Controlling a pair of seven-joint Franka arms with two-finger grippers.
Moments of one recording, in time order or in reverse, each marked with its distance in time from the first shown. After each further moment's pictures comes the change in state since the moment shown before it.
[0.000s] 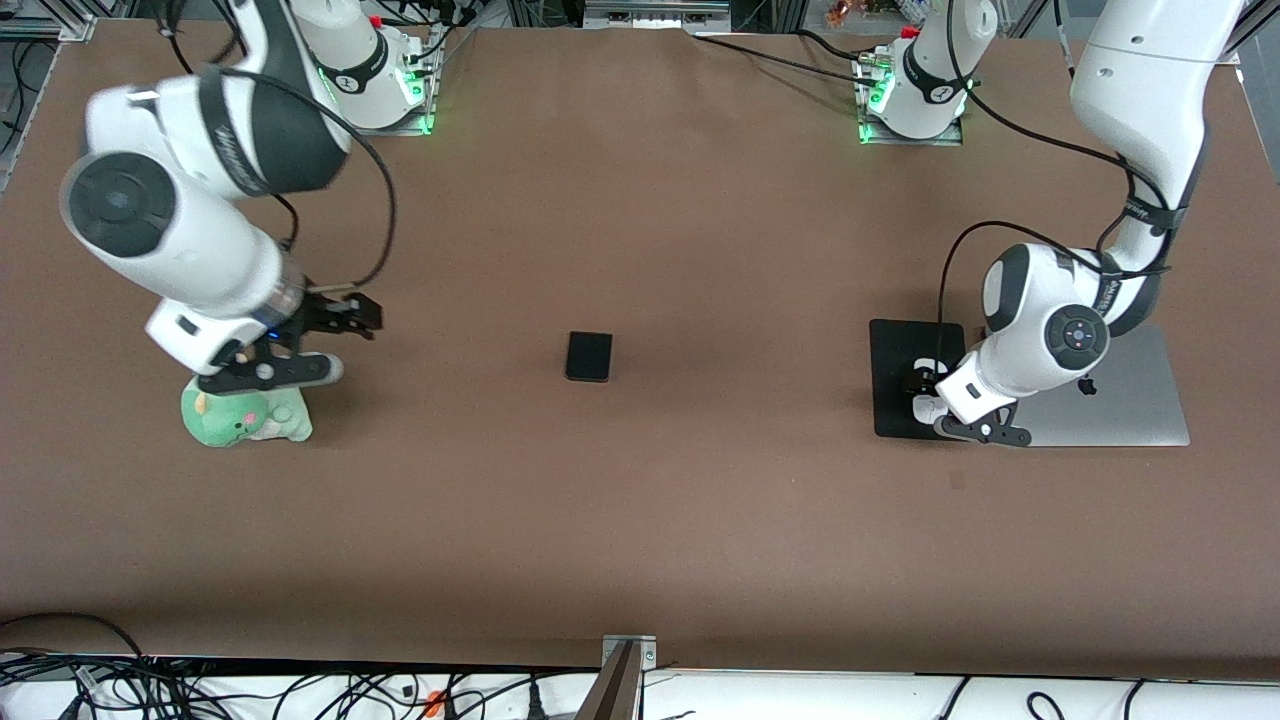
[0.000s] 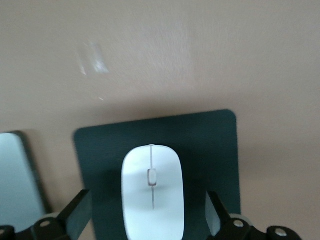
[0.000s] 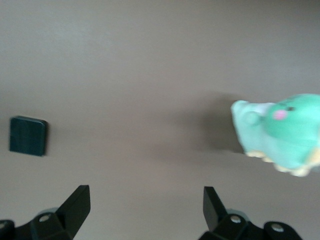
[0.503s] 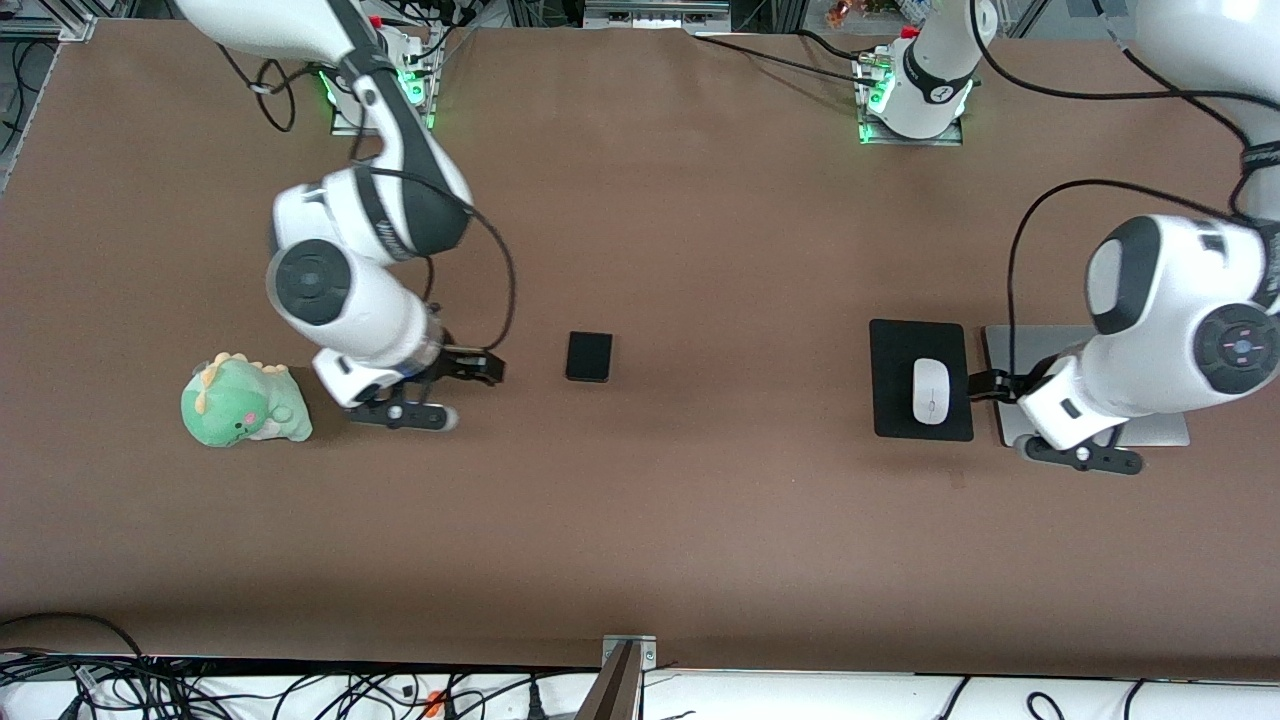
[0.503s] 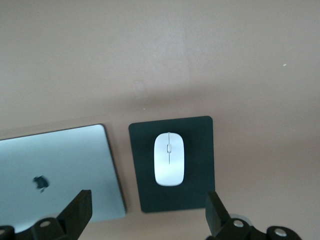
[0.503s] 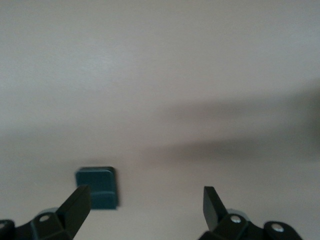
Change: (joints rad) left arm -0.003 -0.033 -0.006 0.466 0.000 -0.556 0.000; right arm 0.144 0.181 0.003 -0.002 0.112 0.274 0.366
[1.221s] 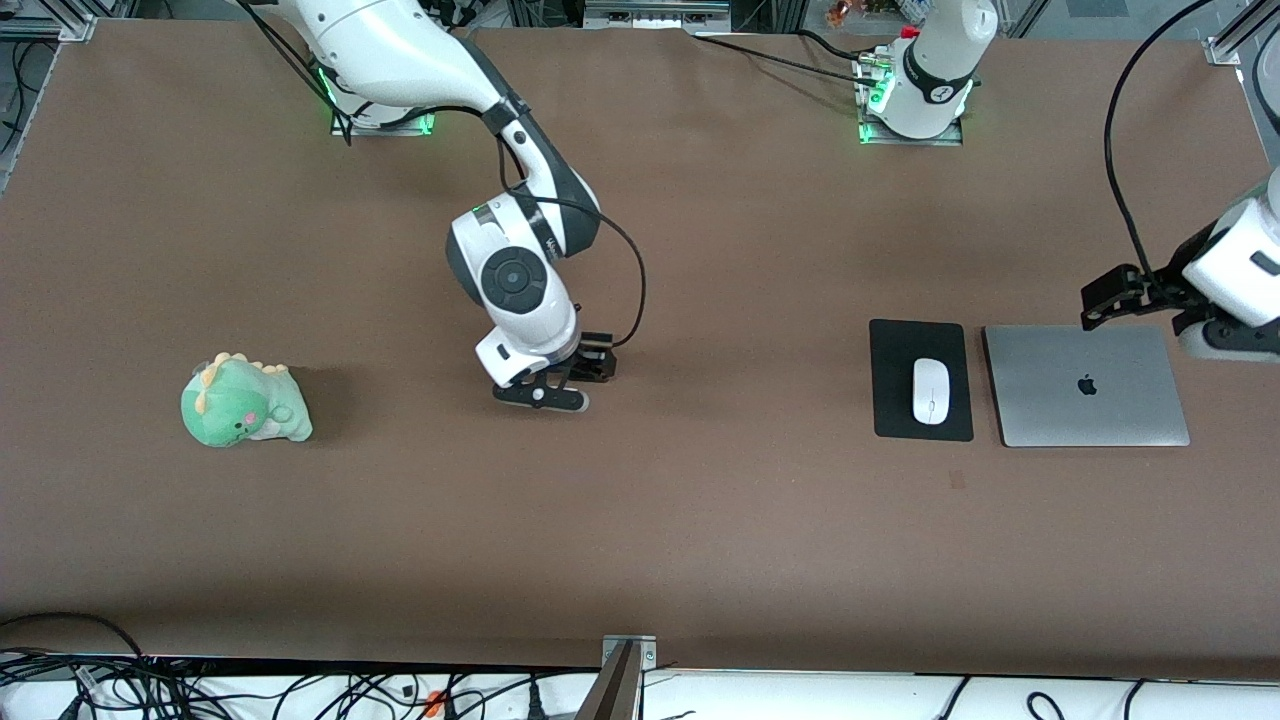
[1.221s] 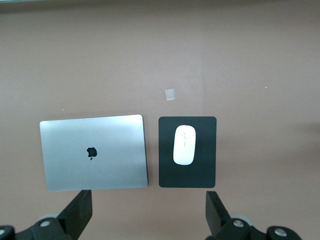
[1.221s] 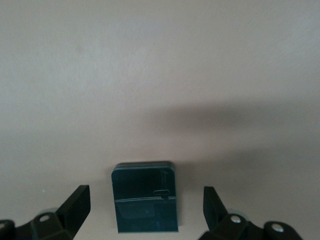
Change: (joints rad) left arm -0.081 -0.369 0.160 -0.174 -0.036 0.001 -0.019; right arm 0.187 0.162 -0.003 -0.061 -0.003 0.237 0.141
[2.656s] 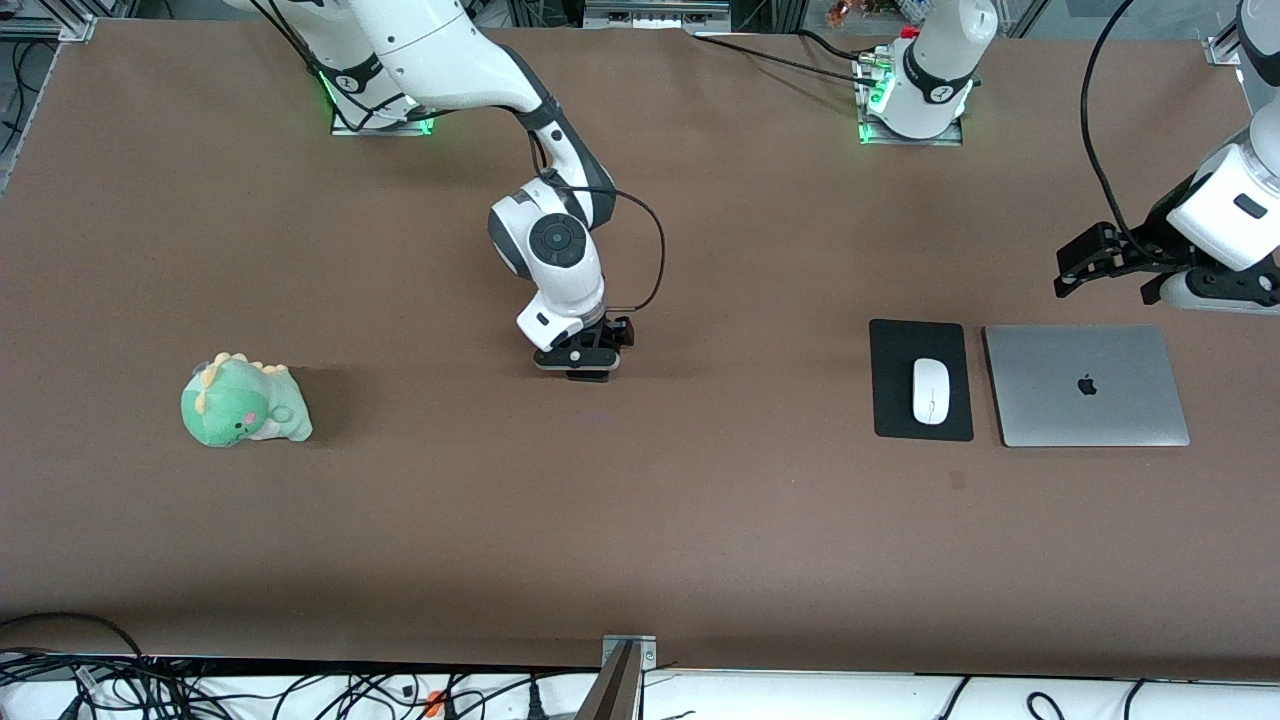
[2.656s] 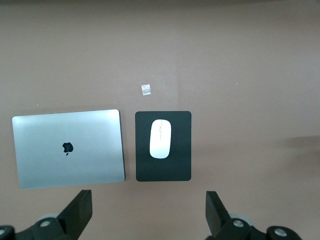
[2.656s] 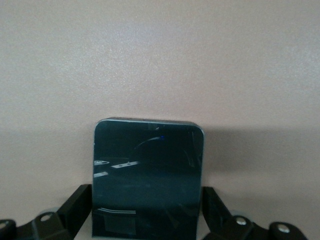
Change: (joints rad) left arm -0.053 -0.062 0.018 -0.040 -0.072 -0.015 -0.017; right arm 0.103 0.018 -0.015 -0.214 -0.054 0.287 0.008
